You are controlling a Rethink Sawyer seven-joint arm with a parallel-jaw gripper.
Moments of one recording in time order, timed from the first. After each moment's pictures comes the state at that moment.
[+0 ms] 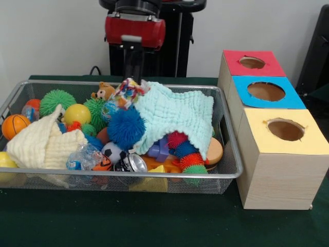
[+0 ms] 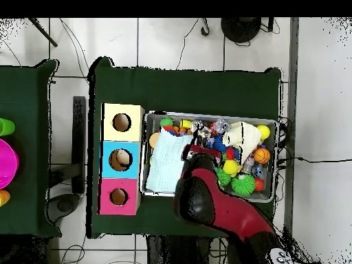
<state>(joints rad) -0.46 -0.85 0.12 2.11 0.00 -0.33 1.58</state>
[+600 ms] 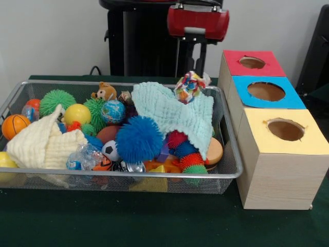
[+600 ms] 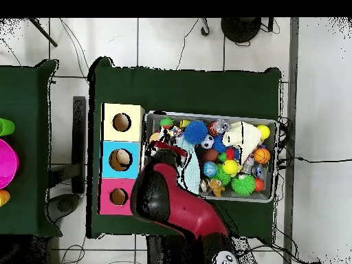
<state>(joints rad) -0.16 -0.87 0.01 2.11 0.32 -0.25 1.60</state>
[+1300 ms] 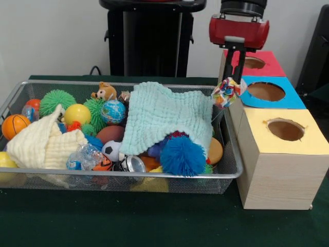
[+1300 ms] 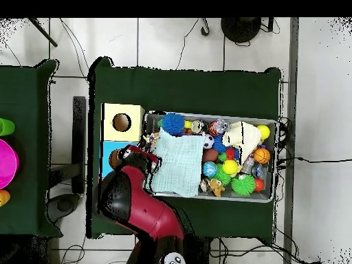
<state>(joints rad) 0.11 -0.80 -0.09 2.10 0.61 -0.25 1.65</state>
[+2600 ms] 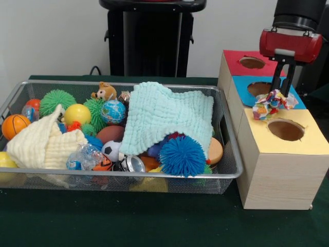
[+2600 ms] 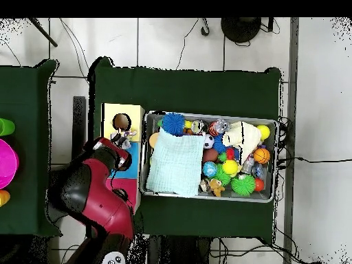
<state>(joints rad) 0.45 -0.63 -0.23 1.95 1.07 -0.25 1.66</state>
